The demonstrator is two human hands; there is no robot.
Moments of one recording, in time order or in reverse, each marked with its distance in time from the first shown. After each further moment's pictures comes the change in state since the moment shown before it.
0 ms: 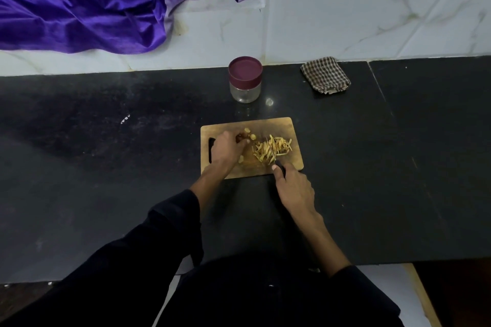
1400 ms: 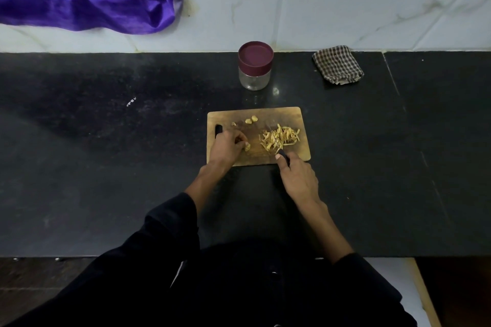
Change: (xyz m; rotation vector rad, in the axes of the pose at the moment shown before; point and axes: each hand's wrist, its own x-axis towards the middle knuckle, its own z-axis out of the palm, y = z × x) left_hand -0.022 -0.025 -0.004 -0.052 -0.103 -0.019; right_hand 0.004 -0.002 0.004 0.006 -0.023 -0.024
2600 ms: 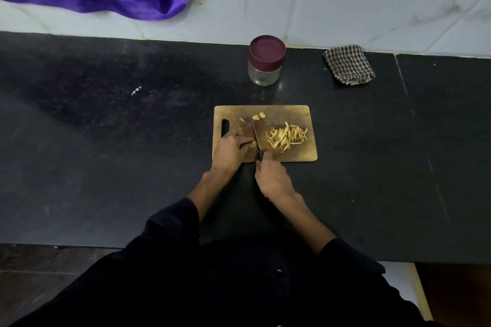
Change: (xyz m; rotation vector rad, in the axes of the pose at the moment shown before) left_hand -0.021 -0.011 0.004 0.009 0.097 0.129; right_hand 0.004 -0.042 0.045 -0.147 -0.187 -0.074
